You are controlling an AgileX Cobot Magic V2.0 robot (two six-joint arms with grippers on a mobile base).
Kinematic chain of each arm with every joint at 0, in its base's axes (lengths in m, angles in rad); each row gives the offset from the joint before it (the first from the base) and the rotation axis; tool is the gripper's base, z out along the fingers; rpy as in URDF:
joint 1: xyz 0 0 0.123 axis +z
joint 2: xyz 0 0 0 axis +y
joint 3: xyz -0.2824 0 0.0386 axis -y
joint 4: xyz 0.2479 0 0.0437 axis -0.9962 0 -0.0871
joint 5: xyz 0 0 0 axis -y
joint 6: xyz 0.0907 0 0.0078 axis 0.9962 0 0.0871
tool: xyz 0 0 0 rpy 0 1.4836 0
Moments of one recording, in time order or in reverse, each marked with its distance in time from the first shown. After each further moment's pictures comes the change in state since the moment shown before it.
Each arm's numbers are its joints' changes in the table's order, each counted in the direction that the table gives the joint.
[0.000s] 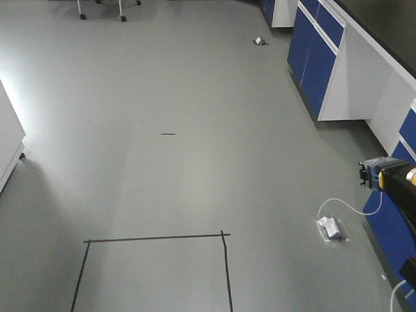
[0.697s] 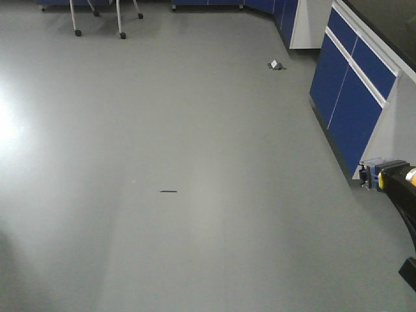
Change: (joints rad) left arm 0.000 0.000 0.000 0.000 0.000 0.000; right arm 0.000 0.000 0.000 0.000 0.000 0.000
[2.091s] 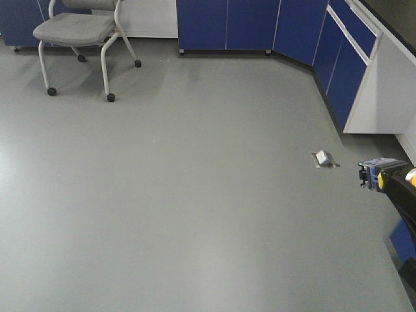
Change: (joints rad) left arm 0.000 0.000 0.000 0.000 -0.001 0.000; right arm 0.000 0.000 -0.001 0.000 -0.001 0.000
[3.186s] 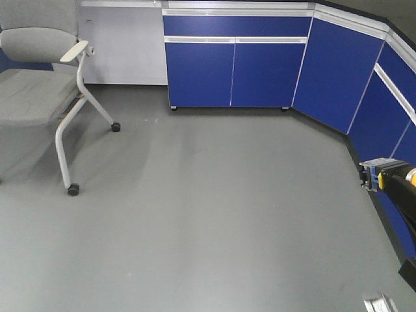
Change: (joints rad) left arm 0.000 0.000 0.000 0.000 0.000 0.000; right arm 0.000 0.000 0.000 0.000 0.000 0.000
